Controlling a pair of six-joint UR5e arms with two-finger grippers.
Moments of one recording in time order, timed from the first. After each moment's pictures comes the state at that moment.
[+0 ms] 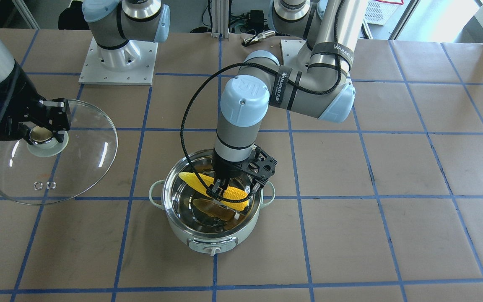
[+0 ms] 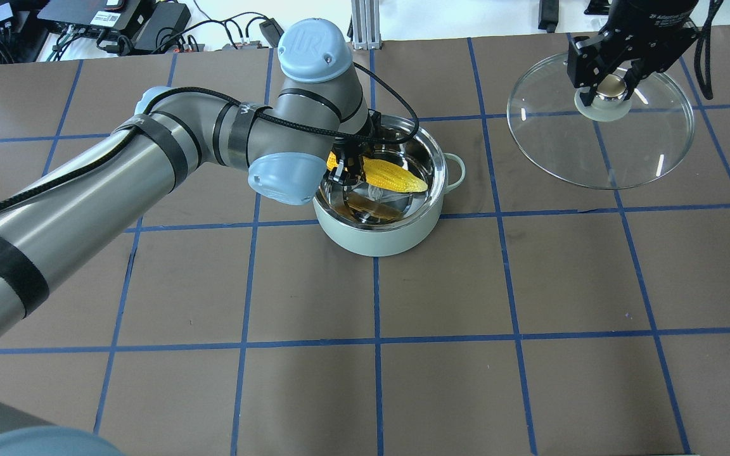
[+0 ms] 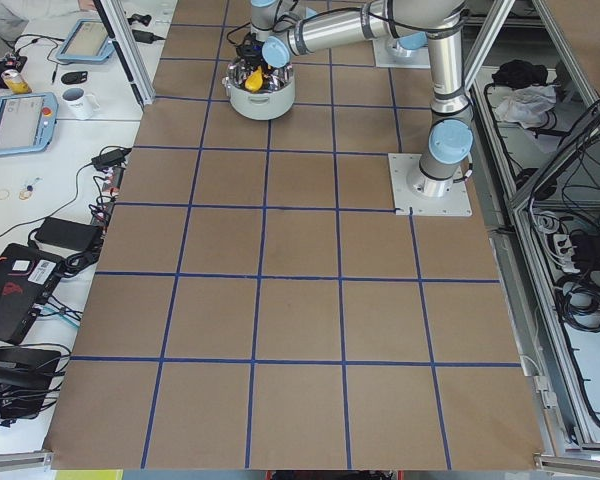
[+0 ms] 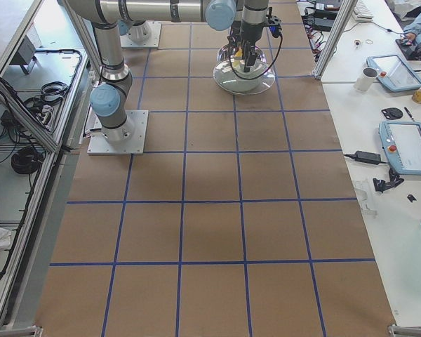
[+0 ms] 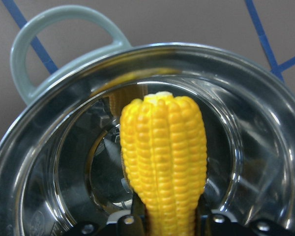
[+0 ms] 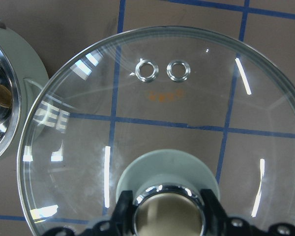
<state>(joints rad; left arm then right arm) -1.90 -2.01 -1.60 -0.94 1.50 -1.41 1.47 -1.42 1.38 -1.52 -1.63 -0.22</state>
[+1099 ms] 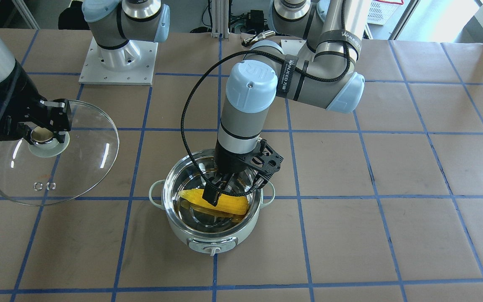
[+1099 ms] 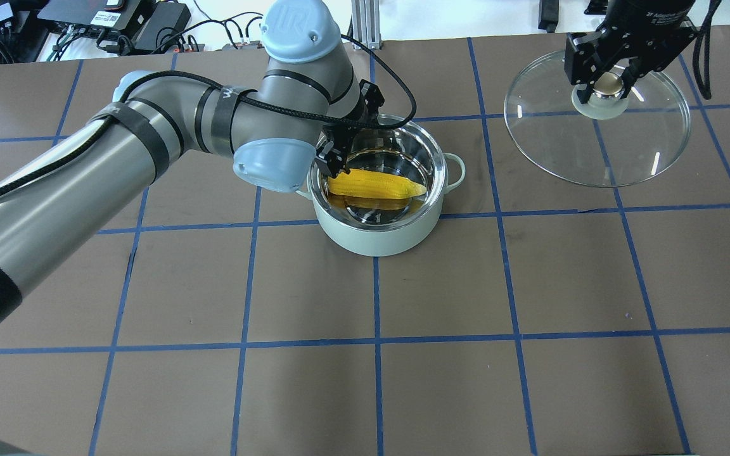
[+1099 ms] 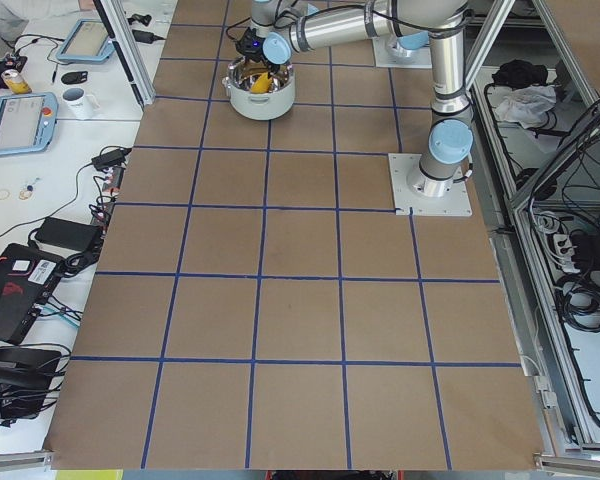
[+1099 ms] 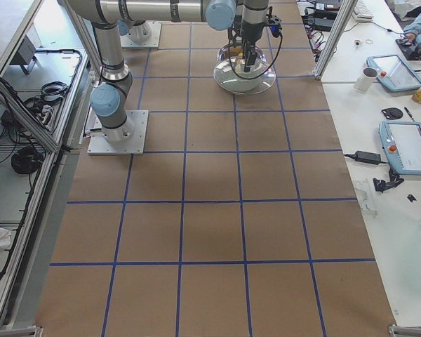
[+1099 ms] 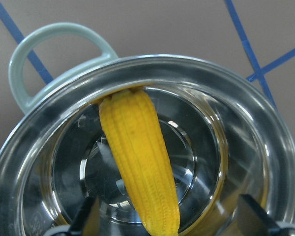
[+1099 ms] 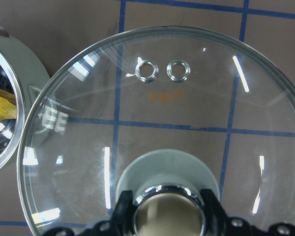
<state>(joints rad) -1.89 -1.96 -1.58 -0.94 1.50 -1.29 1.47 -1.42 1.38 -1.52 -1.62 -0.19</state>
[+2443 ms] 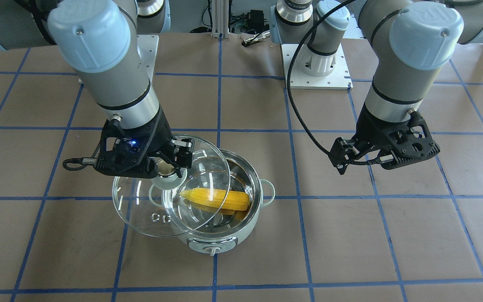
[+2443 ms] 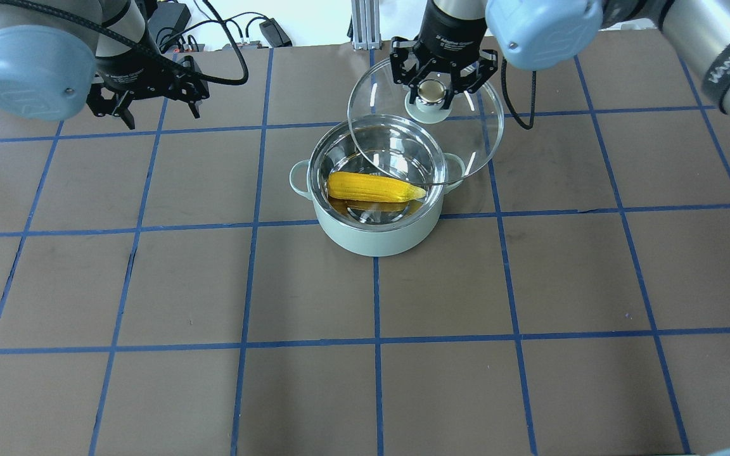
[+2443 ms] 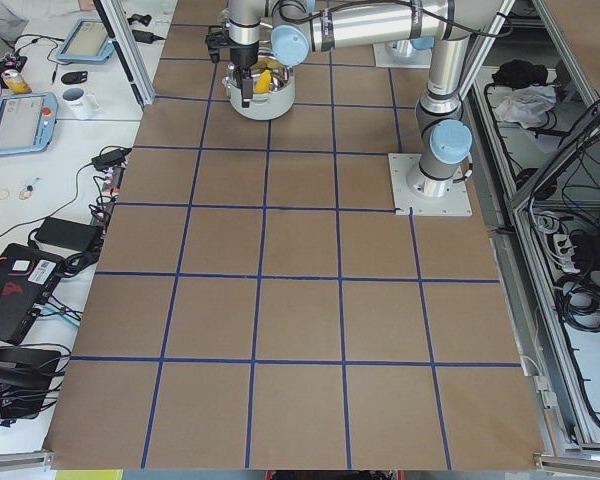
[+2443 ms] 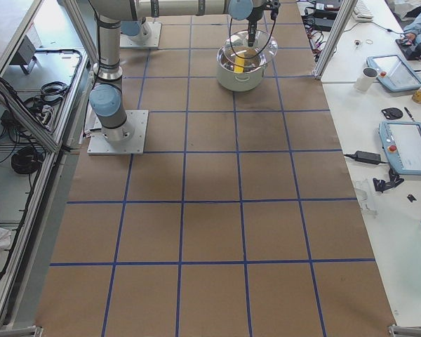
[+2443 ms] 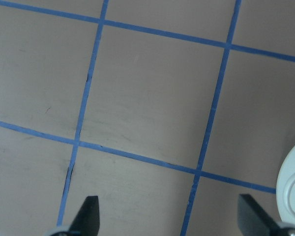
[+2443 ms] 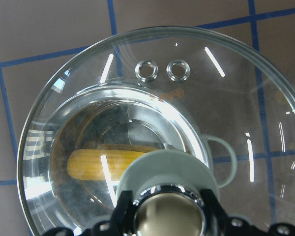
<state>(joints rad) -1.54 -1.74 -1.53 -1.33 1.70 -0.20 1.76 -1.26 1.33 -1.75 -1.47 0.33</state>
